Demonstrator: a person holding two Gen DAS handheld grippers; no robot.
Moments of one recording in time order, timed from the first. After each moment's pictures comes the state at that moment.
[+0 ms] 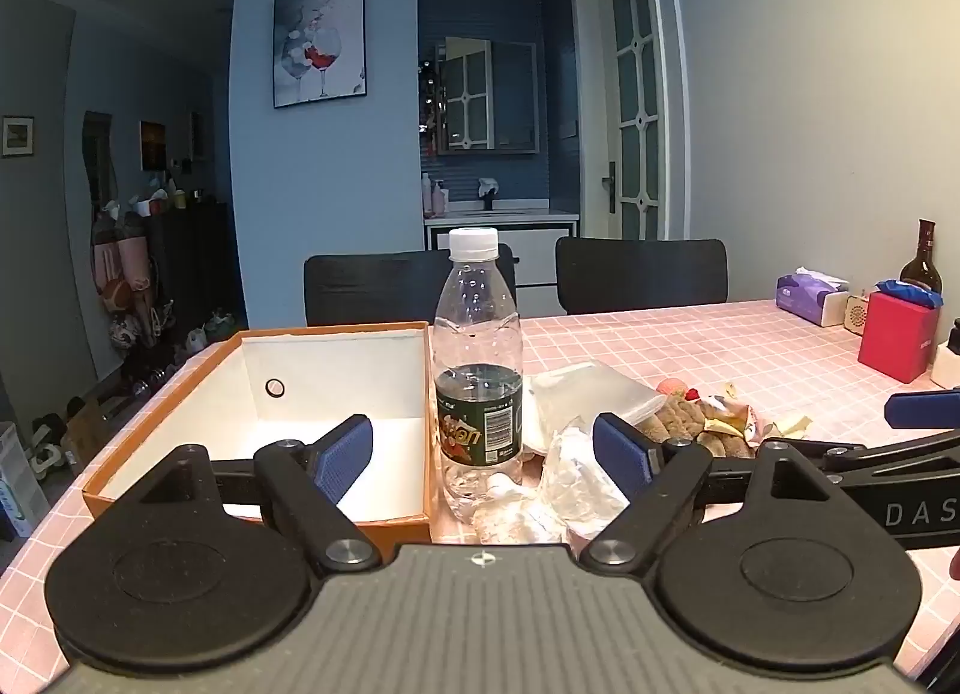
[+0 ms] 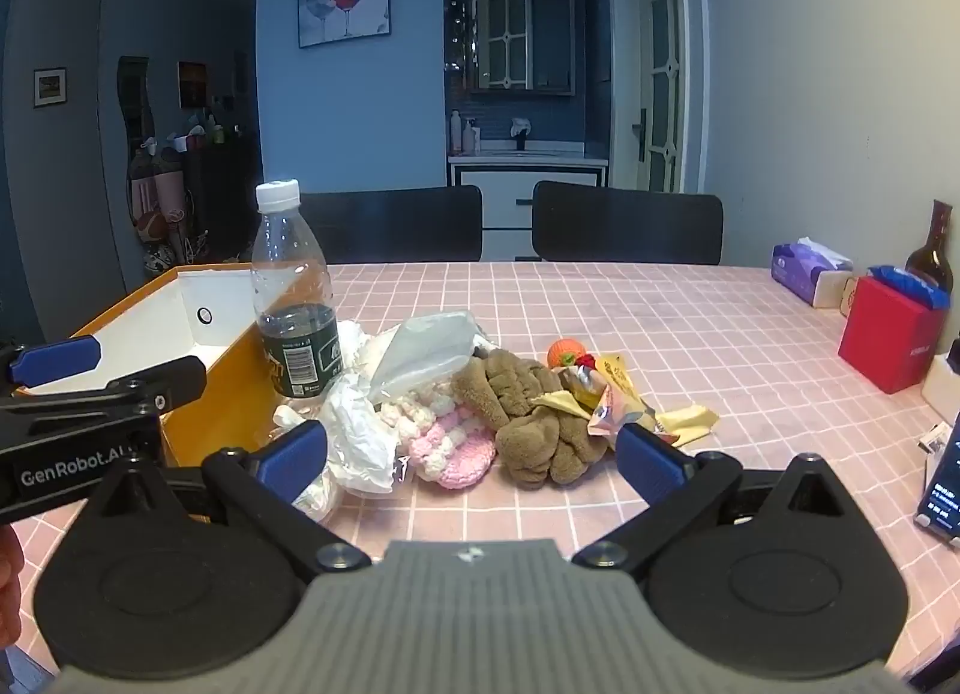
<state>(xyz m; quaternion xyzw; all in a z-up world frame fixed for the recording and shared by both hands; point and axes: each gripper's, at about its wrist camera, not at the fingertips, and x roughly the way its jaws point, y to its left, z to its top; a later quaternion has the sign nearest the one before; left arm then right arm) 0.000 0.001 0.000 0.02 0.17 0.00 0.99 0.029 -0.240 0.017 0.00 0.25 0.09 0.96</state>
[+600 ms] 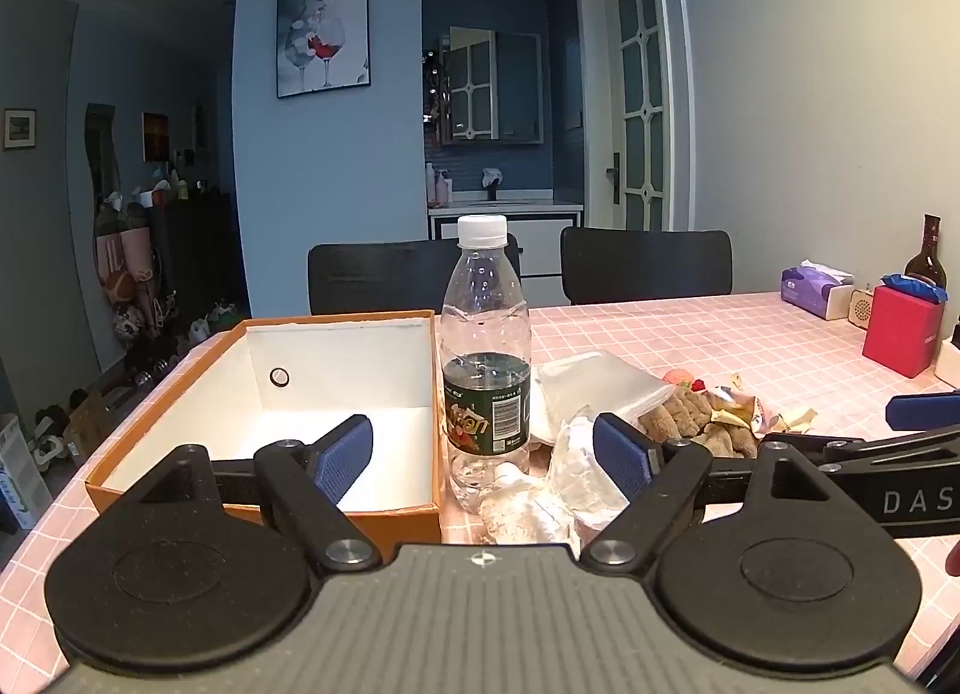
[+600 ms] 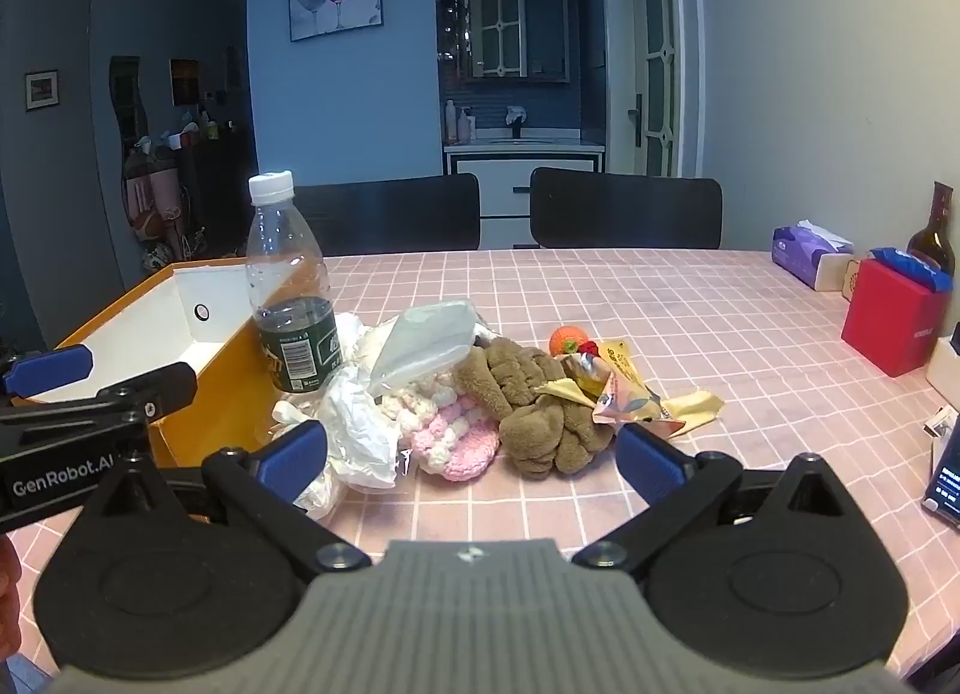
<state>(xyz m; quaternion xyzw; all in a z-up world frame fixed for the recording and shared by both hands) 0.001 0.005 -0.002 0.02 0.17 0.00 0.98 0.035 -0.237 0.013 0.00 0.26 0.09 0.96</state>
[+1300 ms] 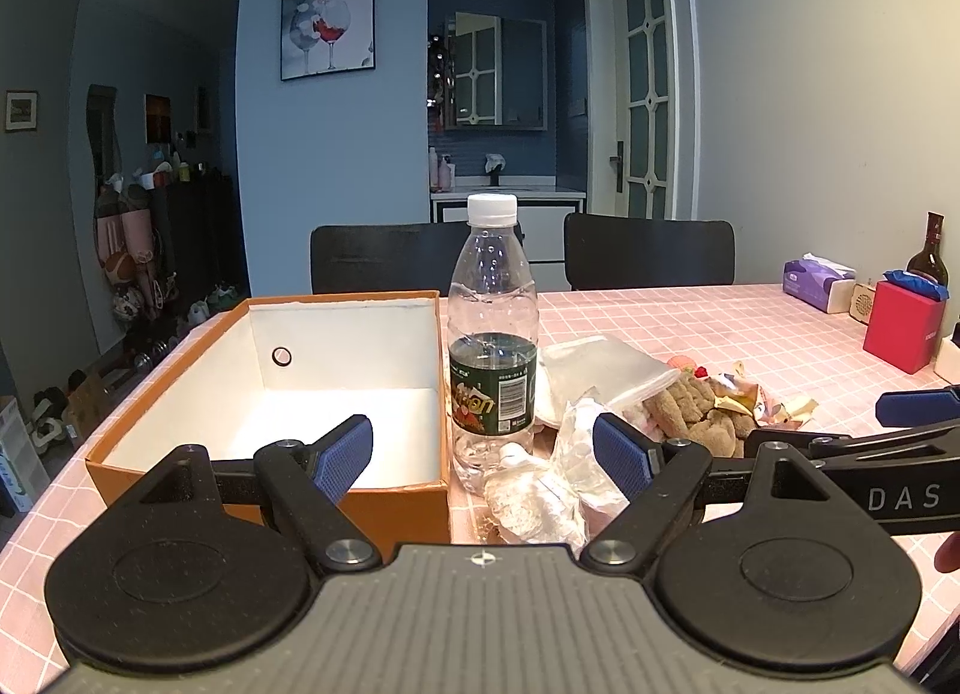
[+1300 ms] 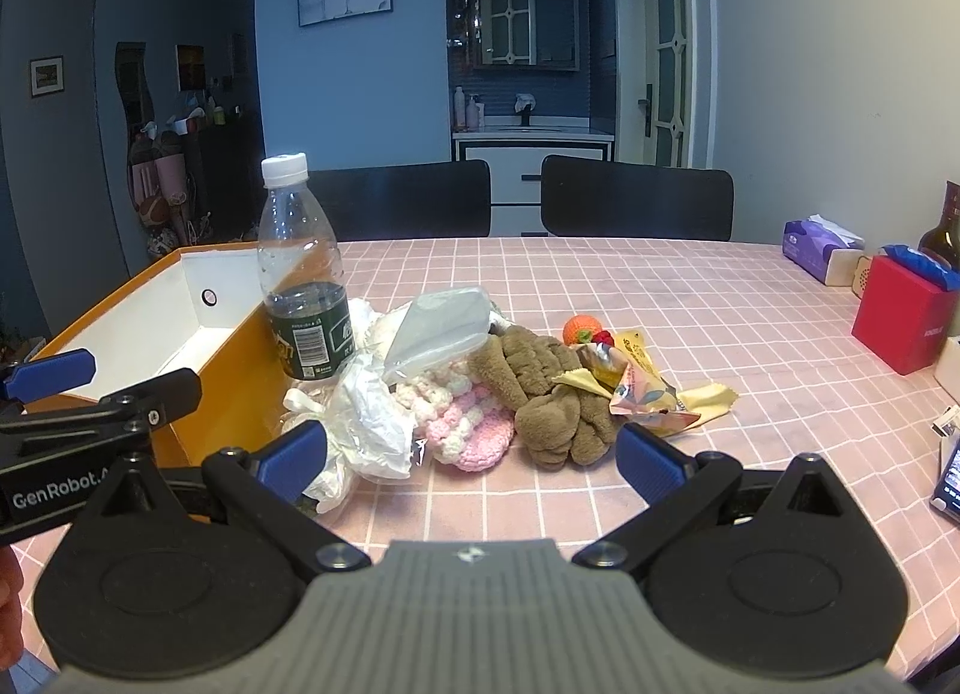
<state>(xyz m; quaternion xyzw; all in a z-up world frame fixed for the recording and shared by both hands) 0.001 0.009 -0.006 0.01 0.19 0.00 0.98 0.038 -0.229 0.012 0.00 0.27 0.09 0.96</state>
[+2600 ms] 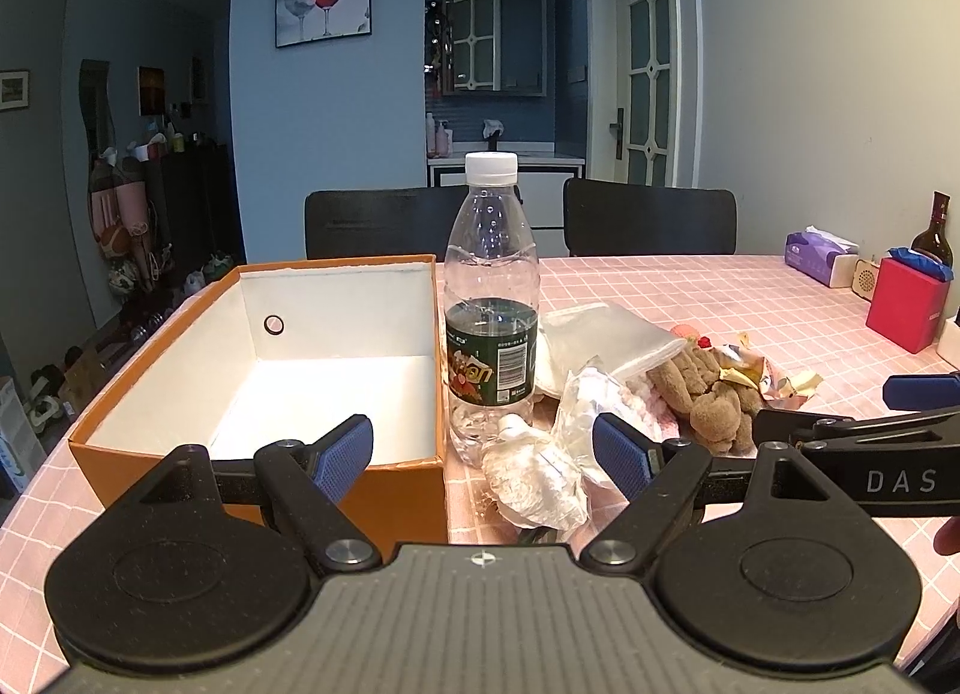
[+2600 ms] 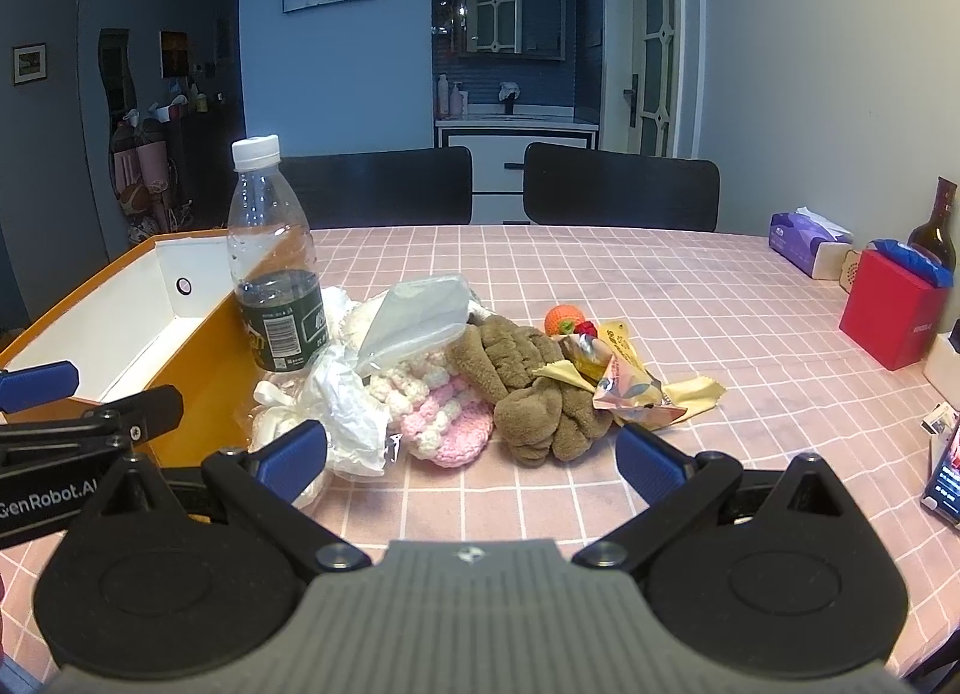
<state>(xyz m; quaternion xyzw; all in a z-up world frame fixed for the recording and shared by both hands) 0.013 0.010 -0.010 0.01 0.22 0.00 0.97 0.048 -0.229 0.006 -0.01 0.28 0.08 0.96</state>
